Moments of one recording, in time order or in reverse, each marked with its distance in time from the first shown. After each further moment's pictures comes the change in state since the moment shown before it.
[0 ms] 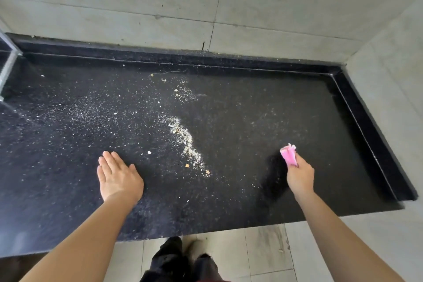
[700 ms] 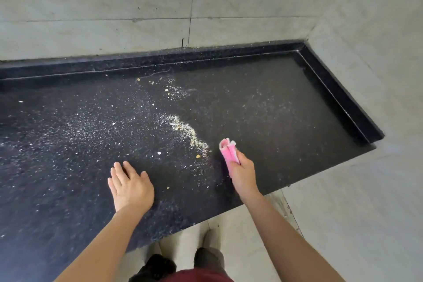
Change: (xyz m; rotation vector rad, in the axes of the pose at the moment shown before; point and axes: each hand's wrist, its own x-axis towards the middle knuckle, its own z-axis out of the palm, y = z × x) left_hand 0.008 -0.041 -0.006 -0.211 -0.047 0.255; right_hand -0.153 -0.038 0.115 0.349 -0.190 -0.096
